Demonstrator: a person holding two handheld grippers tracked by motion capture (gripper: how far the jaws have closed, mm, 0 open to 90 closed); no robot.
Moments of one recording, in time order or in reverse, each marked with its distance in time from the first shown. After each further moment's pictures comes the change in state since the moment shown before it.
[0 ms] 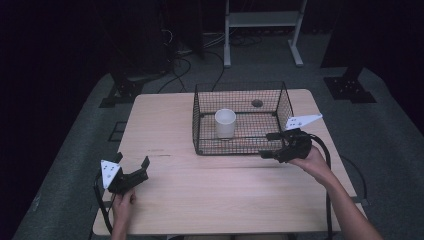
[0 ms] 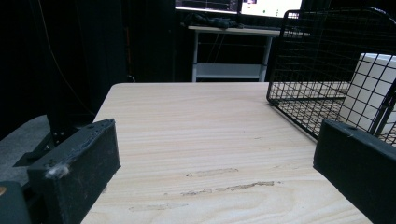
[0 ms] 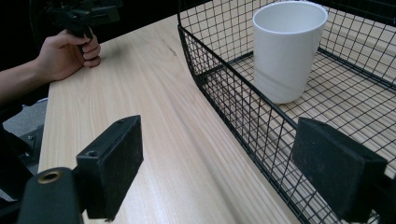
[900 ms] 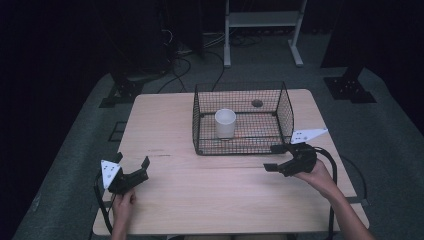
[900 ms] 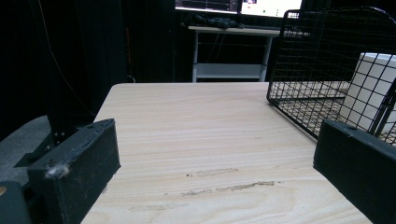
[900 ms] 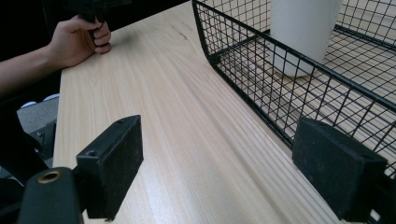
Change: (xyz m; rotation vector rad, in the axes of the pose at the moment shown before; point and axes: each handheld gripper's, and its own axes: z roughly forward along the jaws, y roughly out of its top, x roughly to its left) left arm 0.000 0.000 0.000 -0.001 0.001 0.002; right arm 0.015 -0.034 -0.007 -0.003 0.017 0.017
